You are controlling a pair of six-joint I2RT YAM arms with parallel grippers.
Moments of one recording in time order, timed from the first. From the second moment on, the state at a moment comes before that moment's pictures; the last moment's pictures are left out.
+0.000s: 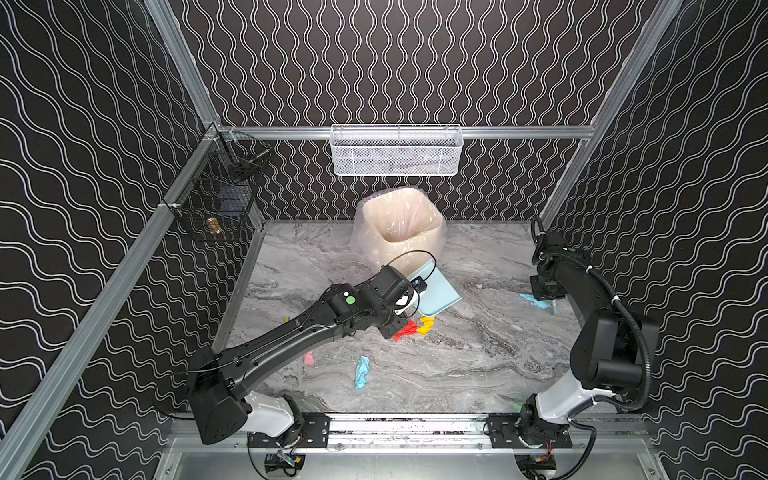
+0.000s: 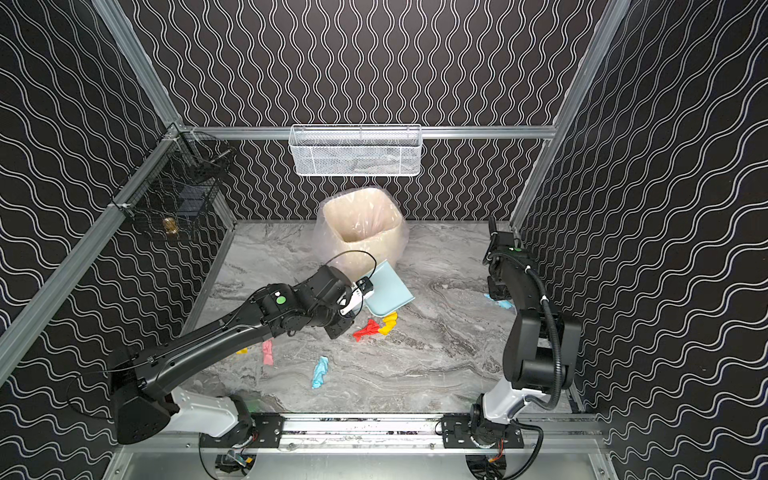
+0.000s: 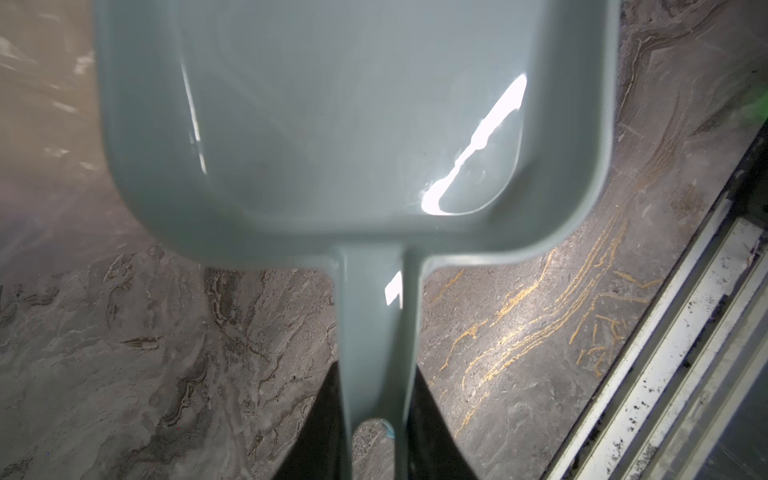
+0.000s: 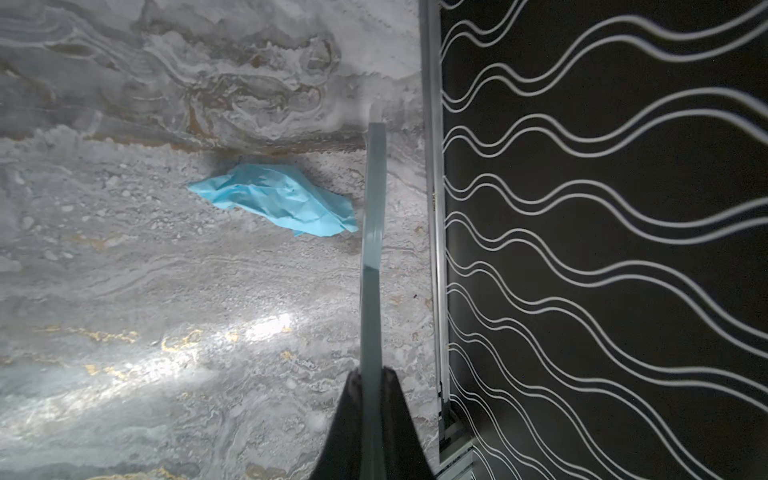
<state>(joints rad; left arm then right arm) -0.93 1.39 1.27 -0.87 -0.12 0.11 -0.13 1.67 1.31 -0.97 0.45 -0.13</state>
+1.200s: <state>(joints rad) -0.97 1.40 1.09 -0.83 -0.04 -0.01 0.24 1.63 1.37 -1.06 0.50 -0.18</state>
